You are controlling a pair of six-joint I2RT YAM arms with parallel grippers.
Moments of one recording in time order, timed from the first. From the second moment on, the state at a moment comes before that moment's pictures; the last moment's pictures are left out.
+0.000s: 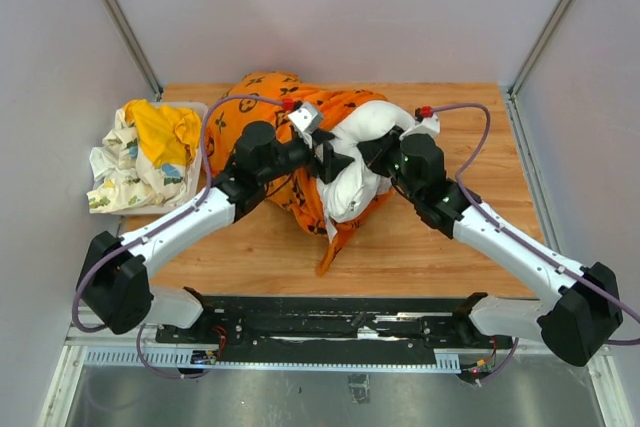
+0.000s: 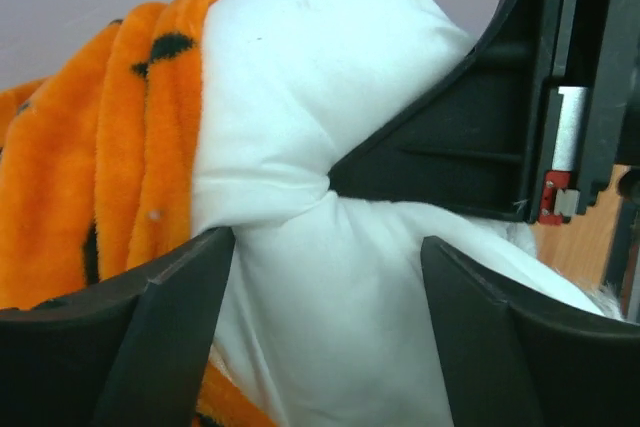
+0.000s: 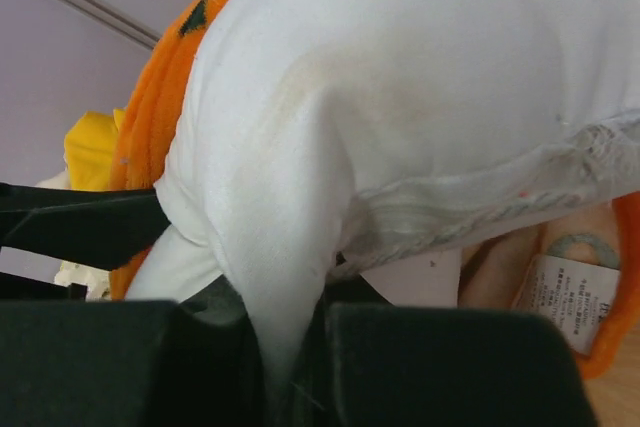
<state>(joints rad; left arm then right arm) -0.65 1.36 0.99 0.31 0.34 -0.06 0.70 1.20 0.93 0.04 0.31 0.81</state>
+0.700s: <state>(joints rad) -0.52 1.19 0.91 0.40 0.31 -0.29 0.45 1.12 0.93 -0.12 -0.15 0.56</state>
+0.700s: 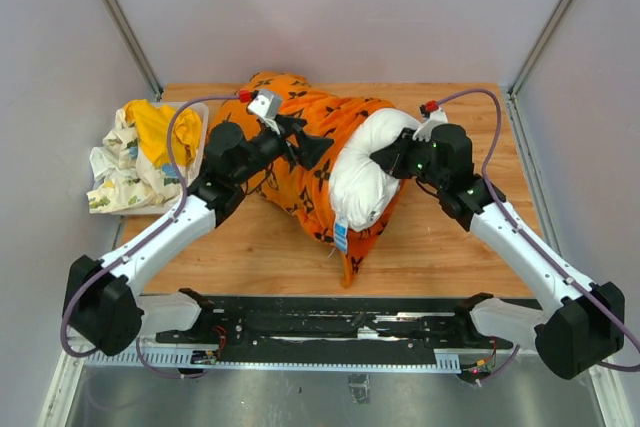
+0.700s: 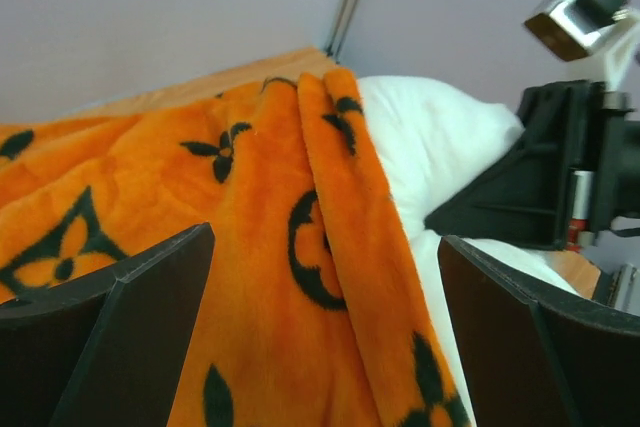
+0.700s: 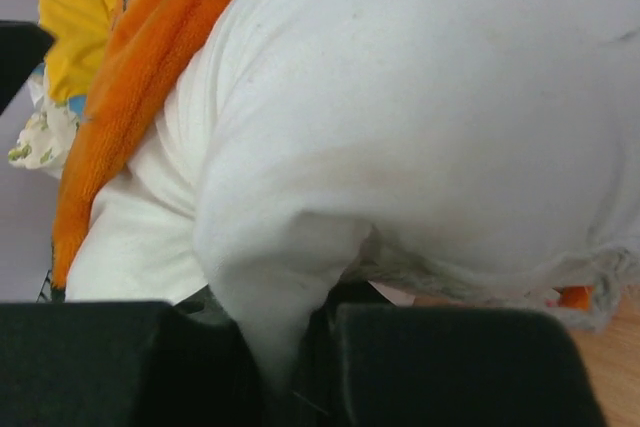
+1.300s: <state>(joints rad) -0.58 1.43 1.04 0.31 0.16 -0.24 0.46 1.05 0.95 -0.15 -0.25 0.46</state>
